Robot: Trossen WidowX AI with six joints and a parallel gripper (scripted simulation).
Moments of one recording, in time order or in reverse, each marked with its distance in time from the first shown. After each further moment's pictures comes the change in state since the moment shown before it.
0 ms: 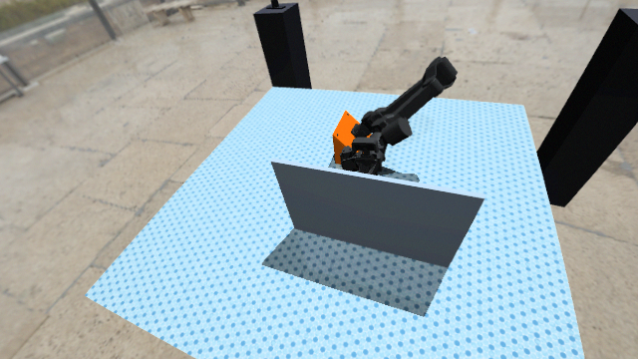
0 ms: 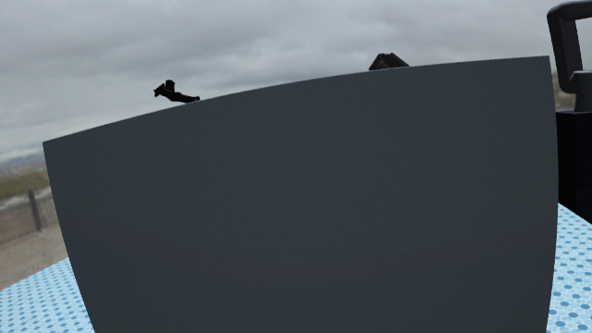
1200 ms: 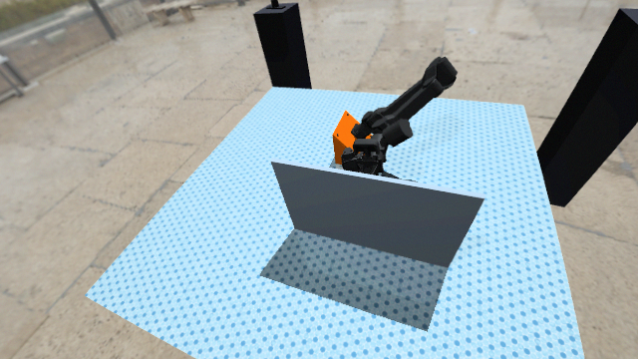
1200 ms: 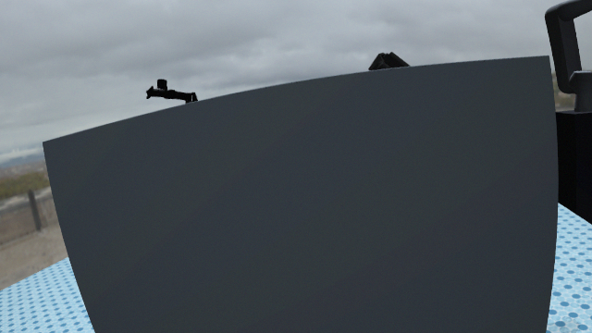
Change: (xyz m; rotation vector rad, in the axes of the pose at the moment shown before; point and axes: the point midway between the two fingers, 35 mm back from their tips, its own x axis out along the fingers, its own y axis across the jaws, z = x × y) arm 0.001 -0.003 -0.004 -0.001 0.010 0.001
